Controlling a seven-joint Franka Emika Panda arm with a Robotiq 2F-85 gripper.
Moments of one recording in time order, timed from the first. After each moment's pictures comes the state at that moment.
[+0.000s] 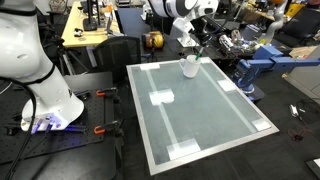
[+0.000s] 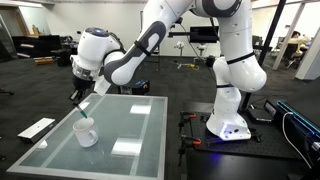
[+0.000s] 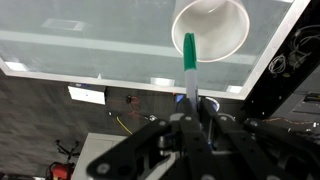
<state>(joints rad) 0.32 0.33 -0.13 -1.99 -0.35 2.83 0.40</state>
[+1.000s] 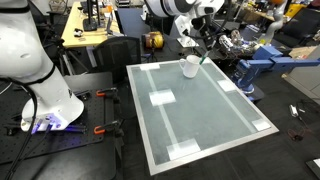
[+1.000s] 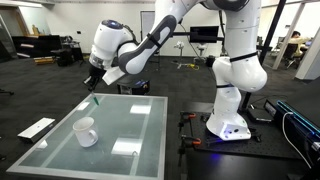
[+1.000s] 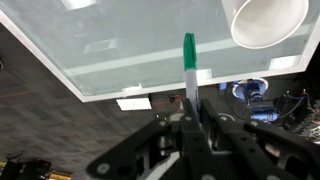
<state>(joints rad) 0.35 0.18 -0.28 -2.14 -0.47 2.83 0.71</state>
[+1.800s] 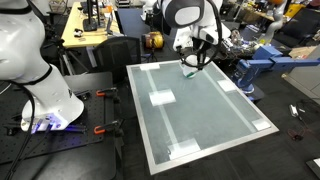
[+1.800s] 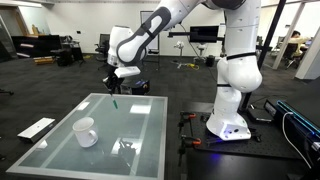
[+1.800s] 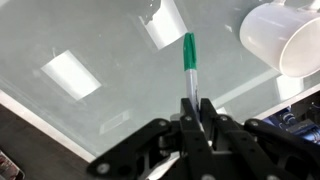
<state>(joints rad) 0.06 0.15 -0.10 -2.22 0.11 2.66 0.38</state>
